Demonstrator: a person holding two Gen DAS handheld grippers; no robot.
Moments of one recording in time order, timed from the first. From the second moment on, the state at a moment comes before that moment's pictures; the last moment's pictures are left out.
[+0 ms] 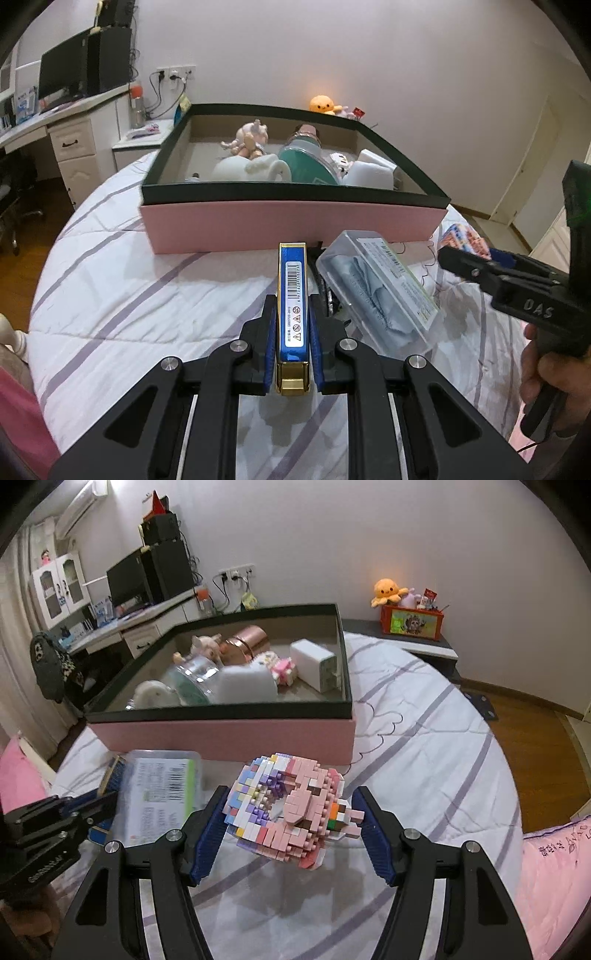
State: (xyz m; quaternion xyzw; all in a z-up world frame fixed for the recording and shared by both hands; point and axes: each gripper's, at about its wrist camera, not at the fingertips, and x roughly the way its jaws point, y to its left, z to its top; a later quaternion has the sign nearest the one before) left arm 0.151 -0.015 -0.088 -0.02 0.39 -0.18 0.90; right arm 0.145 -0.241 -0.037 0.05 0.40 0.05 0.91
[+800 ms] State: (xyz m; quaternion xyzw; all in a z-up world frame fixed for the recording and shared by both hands) left arm 0.152 0.024 0.010 -0.02 0.29 -0.15 0.95; right arm 0.154 -0.207 0.040 0.01 0.33 0.09 0.94
